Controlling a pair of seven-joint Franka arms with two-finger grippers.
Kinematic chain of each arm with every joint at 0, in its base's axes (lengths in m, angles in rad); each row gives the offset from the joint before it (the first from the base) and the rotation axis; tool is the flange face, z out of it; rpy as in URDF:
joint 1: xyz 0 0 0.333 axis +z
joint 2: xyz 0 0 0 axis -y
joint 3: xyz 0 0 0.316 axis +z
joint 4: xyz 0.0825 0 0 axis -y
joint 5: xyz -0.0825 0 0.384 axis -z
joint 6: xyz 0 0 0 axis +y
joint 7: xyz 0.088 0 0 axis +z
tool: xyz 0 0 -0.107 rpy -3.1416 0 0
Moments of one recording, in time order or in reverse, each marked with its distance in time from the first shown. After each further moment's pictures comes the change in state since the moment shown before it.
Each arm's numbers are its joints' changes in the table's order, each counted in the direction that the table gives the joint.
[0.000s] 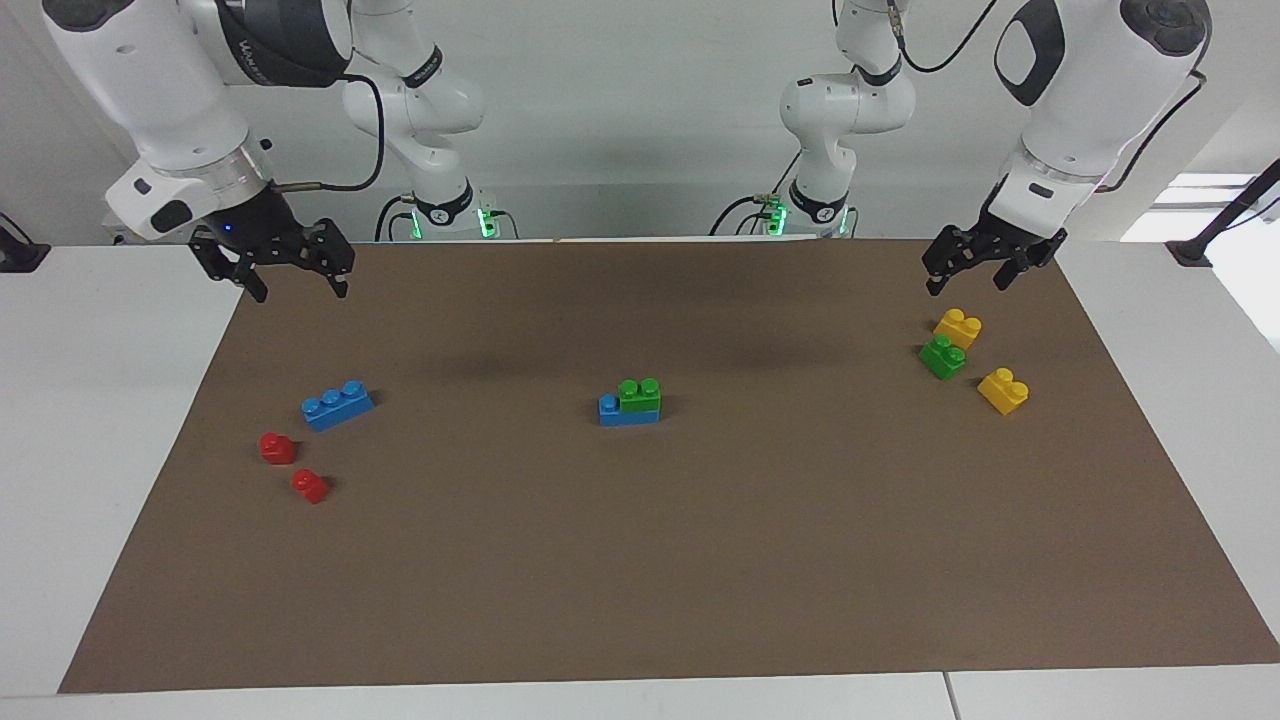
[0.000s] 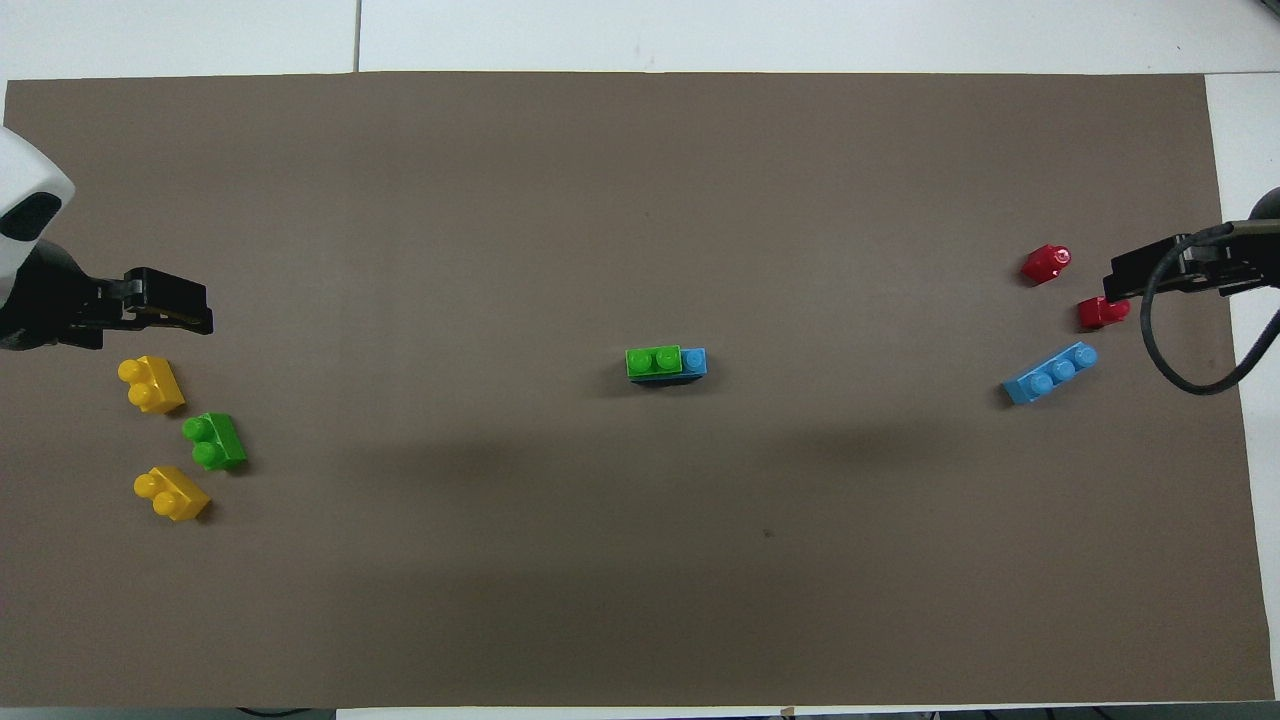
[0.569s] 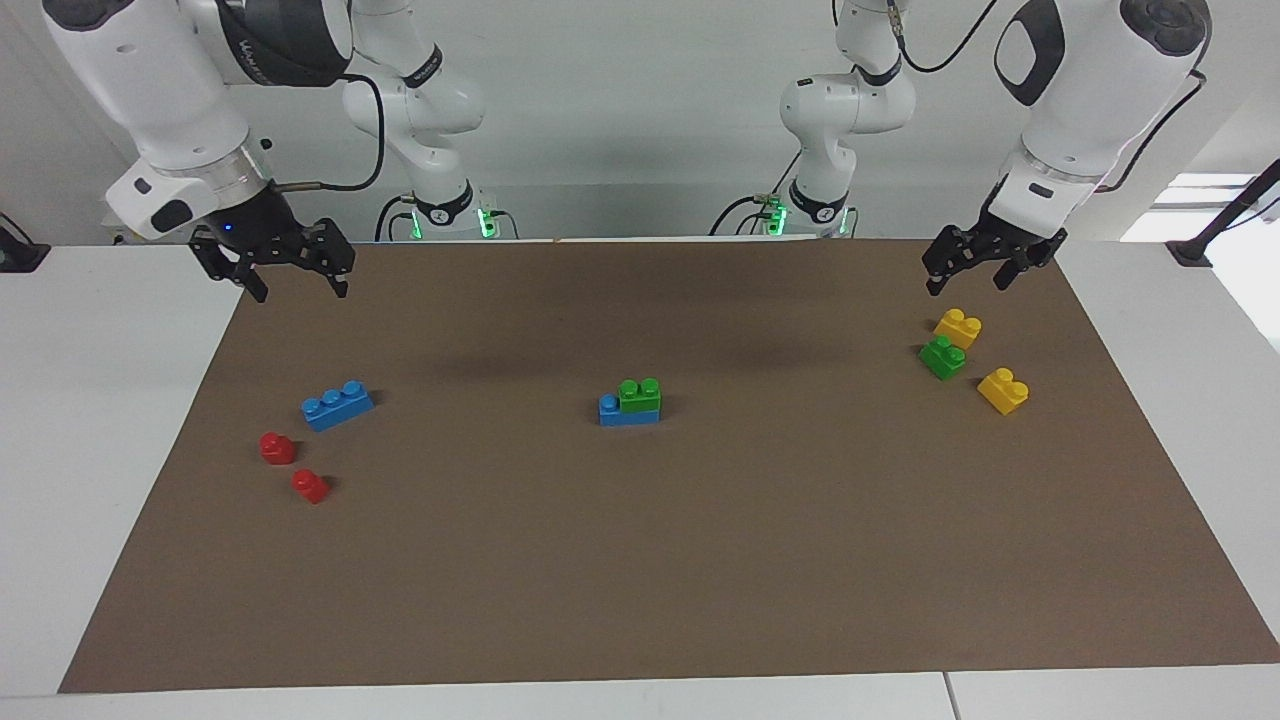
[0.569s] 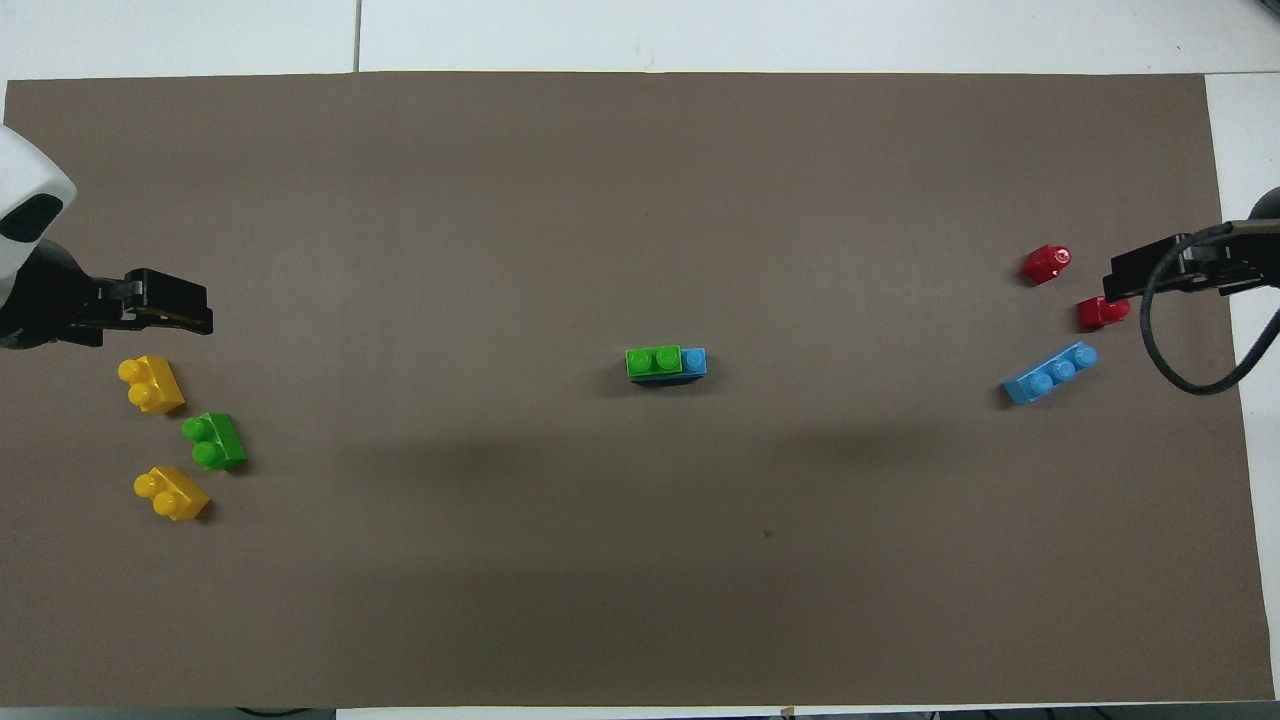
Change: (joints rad) left arm 0.000 -0.002 0.000 0.000 0.000 -0.003 -0.057; right arm 0.000 0.000 0.000 0.001 0.000 0.000 0.000
